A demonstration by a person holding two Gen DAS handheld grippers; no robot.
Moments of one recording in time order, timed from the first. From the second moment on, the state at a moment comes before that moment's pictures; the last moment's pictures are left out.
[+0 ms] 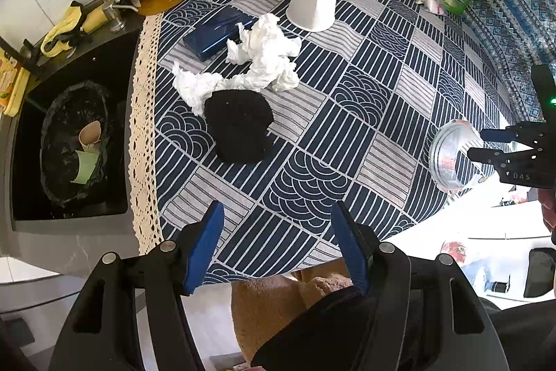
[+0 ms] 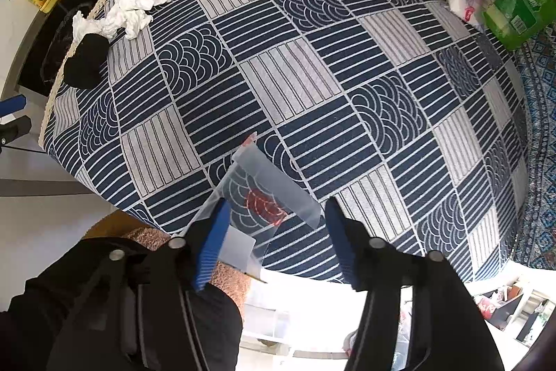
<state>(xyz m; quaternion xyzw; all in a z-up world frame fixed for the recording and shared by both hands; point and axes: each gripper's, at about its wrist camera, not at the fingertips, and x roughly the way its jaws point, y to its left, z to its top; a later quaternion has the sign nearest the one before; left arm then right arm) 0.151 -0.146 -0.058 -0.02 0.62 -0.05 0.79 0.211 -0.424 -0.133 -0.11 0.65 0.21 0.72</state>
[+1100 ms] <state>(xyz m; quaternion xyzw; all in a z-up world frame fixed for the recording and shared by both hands) 0.205 -0.130 -0.090 -0.02 0.64 -0.05 0.77 0.236 -0.409 -0.111 -0.07 0.64 0.23 0.73</state>
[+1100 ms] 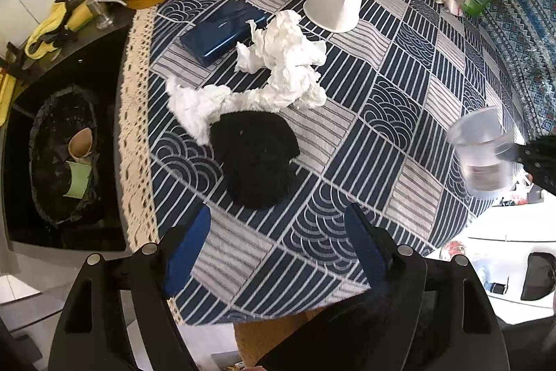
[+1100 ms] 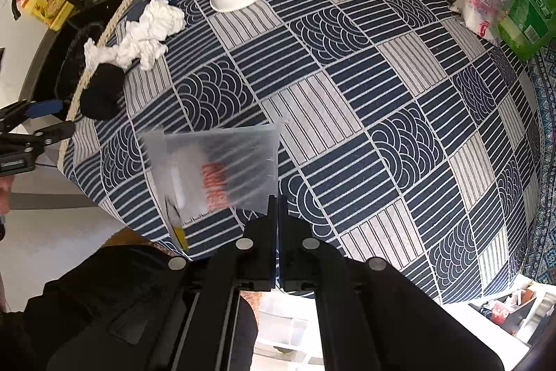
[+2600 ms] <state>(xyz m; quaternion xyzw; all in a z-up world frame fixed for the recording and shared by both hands) 0.202 -0.043 -0.072 -0.07 0.62 -0.07 0.78 0.244 -0.266 -0.075 -0.06 0.61 0.29 0.73</state>
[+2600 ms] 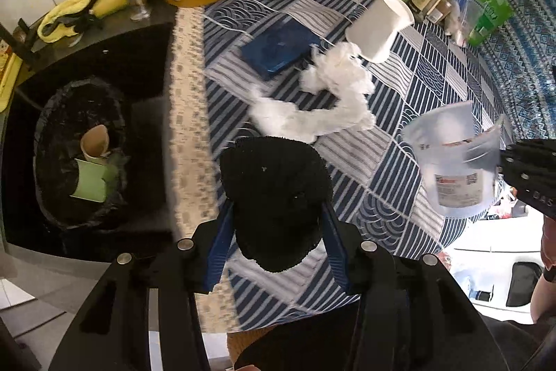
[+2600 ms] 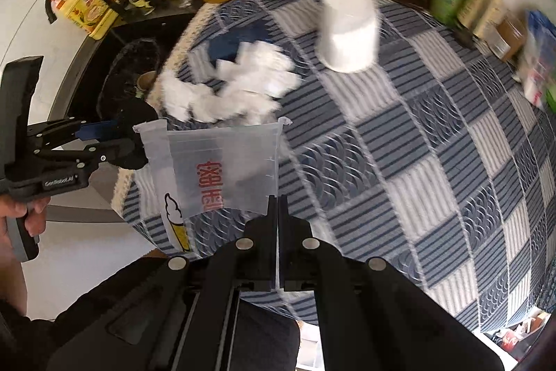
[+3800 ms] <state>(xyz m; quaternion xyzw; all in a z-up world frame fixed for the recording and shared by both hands) 0.203 0.246 -0.103 -0.14 0.62 -0.01 0.77 0.300 0.096 -0.100 -0.12 0.64 0.35 0.67</state>
